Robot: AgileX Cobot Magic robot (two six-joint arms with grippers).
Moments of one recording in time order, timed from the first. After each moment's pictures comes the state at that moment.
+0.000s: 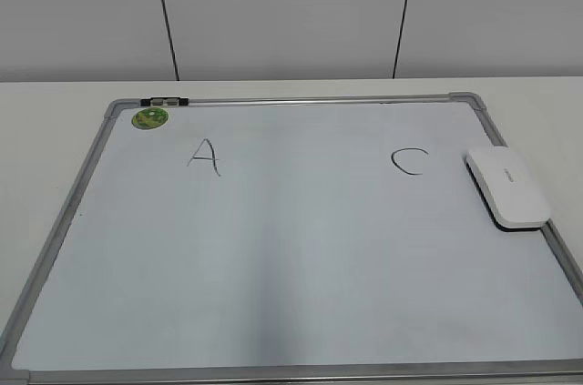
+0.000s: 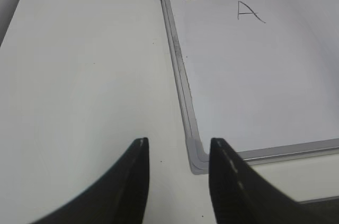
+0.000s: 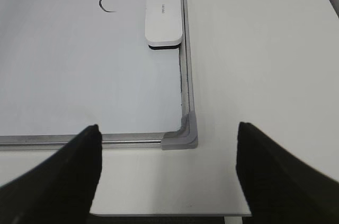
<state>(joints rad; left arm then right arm) -0.01 0.01 -0.51 -0.08 1.10 0.08 -0.03 -0.02 -0.49 0.05 1.14 -0.06</state>
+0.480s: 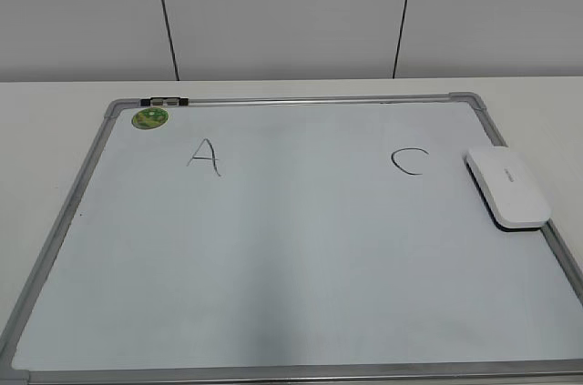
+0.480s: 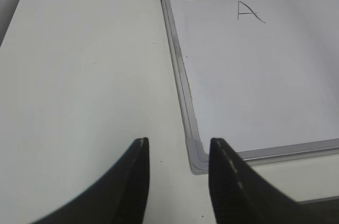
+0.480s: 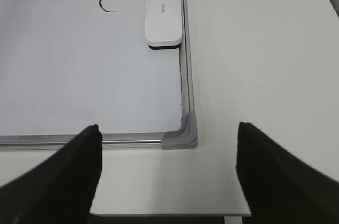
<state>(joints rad) -0.01 0.01 -0.51 -0.08 1.10 0.08 -0.03 -0.02 -0.49 0.05 1.14 -0.06</state>
